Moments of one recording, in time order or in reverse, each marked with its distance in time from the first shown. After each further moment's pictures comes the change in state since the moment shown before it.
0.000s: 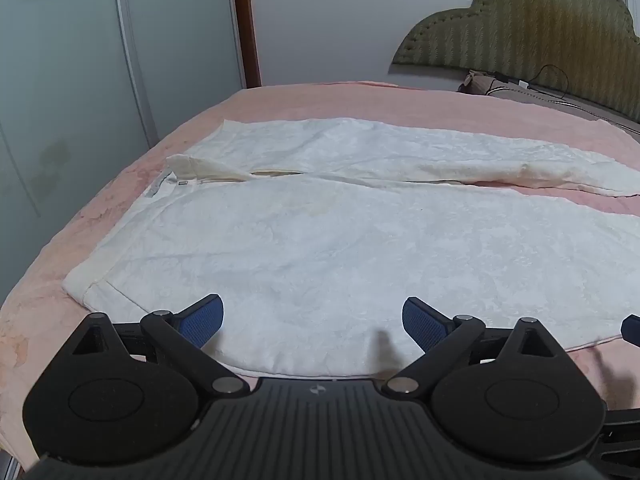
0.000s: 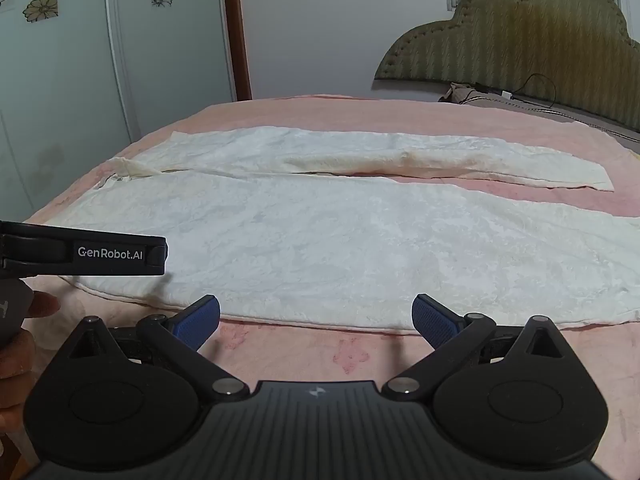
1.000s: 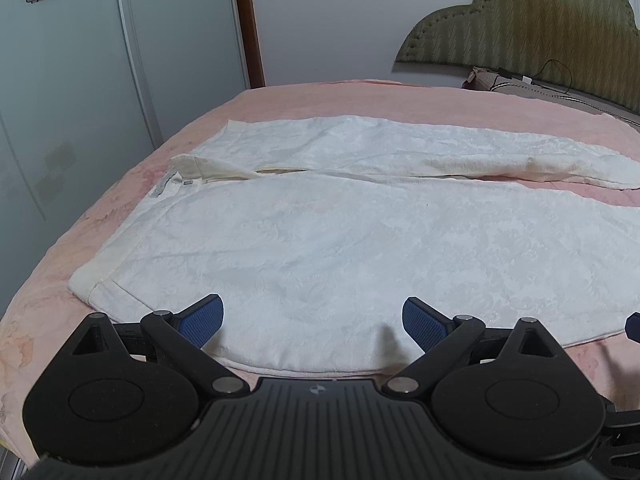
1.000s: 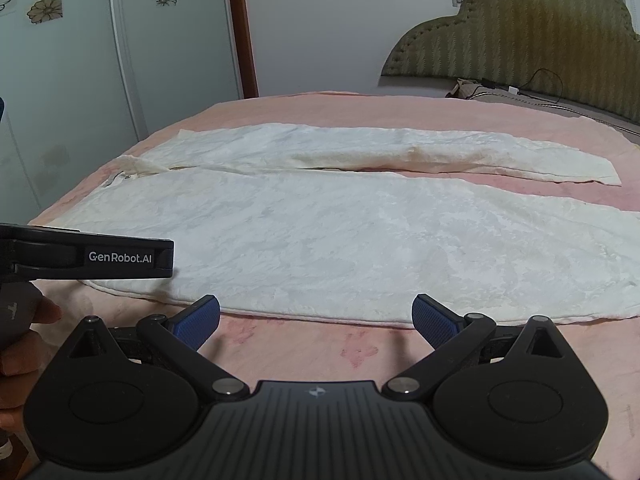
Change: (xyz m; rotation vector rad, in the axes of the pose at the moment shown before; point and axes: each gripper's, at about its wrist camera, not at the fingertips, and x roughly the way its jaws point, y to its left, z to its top) left arm 0.005 0.001 -0.002 0.018 -0.001 0.022; right arm 0.003 0.003 -0.003 0.008 0.007 0.022
